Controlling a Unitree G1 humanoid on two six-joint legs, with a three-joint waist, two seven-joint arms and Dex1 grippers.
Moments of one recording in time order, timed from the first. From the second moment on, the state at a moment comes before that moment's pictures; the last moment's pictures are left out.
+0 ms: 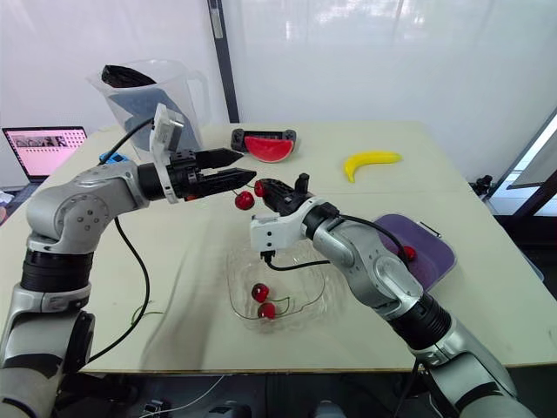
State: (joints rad) left arm -0.91 0.60 0.04 -0.03 -0.74 0.85 -0.82; right arm -0.72 -0.58 0.48 -0.25 -0.69 0.08 0.43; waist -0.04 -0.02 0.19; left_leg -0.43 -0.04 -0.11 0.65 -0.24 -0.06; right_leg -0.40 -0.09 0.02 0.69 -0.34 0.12
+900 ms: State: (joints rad) left arm -0.95 0.61 0.02 0.05 -0.65 0.83 -0.89; right arm -0.59 -0.49 0.27 -0.30 -0.46 0.22 0.67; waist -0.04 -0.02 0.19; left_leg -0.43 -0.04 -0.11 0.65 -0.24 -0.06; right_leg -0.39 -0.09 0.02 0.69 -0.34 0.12
